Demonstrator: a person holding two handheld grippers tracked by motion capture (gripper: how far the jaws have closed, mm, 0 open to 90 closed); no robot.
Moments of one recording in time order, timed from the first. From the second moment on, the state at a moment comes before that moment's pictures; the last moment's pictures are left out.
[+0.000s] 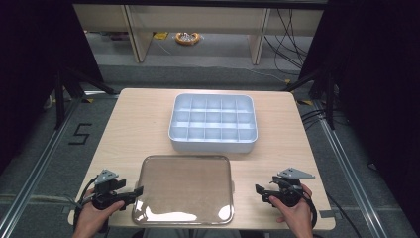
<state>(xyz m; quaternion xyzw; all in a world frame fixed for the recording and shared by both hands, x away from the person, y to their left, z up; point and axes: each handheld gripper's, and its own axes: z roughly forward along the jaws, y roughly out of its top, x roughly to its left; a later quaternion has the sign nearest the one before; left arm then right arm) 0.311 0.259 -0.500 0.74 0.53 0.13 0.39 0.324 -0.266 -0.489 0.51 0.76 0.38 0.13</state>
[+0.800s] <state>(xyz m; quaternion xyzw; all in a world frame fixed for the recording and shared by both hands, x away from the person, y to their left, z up) 0.312 0.261 -0.502 0.74 0.53 0.11 0.40 0.321 -0.247 -0.491 0.48 0.78 0.40 0.07</state>
